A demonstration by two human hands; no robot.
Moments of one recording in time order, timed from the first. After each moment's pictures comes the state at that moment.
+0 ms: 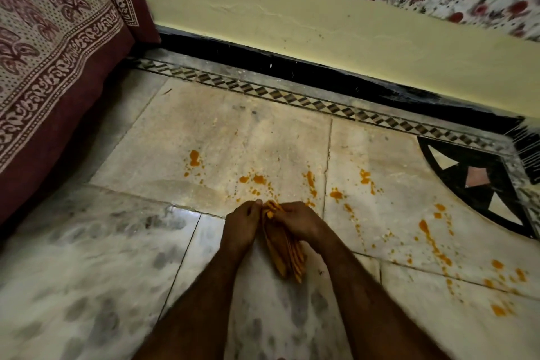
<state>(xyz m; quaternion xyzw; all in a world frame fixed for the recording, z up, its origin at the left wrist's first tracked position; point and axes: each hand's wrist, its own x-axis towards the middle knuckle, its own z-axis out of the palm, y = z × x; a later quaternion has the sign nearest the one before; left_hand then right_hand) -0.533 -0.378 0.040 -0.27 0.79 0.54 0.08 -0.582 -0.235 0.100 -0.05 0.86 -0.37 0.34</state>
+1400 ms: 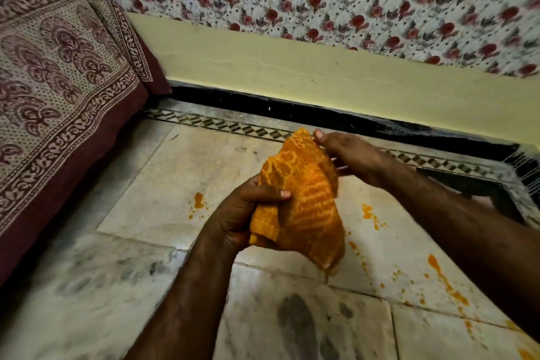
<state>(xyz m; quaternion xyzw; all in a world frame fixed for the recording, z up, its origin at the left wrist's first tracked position) -0.567 -0.390 0.228 -0.04 0.45 0.87 0.18 -0.706 -0.193 0.262 -0.09 0.84 -0.48 0.24</state>
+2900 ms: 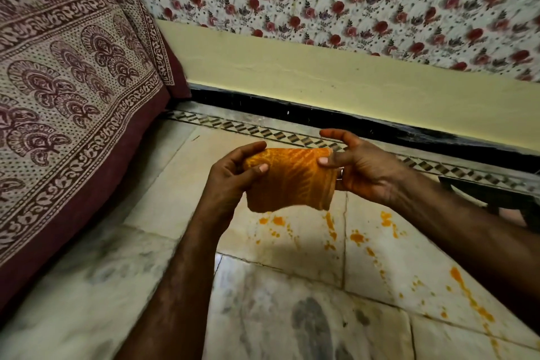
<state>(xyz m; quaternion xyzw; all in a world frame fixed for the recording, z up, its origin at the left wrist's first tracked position) -0.568 -0.448 0.221 -0.07 0.63 0.76 -0.10 -0.667 -0.223 0.279 0.00 0.61 -0.72 0.32</state>
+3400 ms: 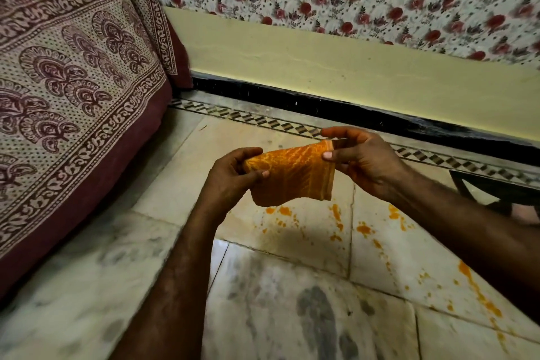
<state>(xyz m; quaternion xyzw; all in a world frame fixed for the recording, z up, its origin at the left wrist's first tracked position) -0.561 -0.464 0.206 -0.12 0.76 0.64 -0.09 -0.668 -0.227 0.254 -0.06 0.65 -0.72 0.24</state>
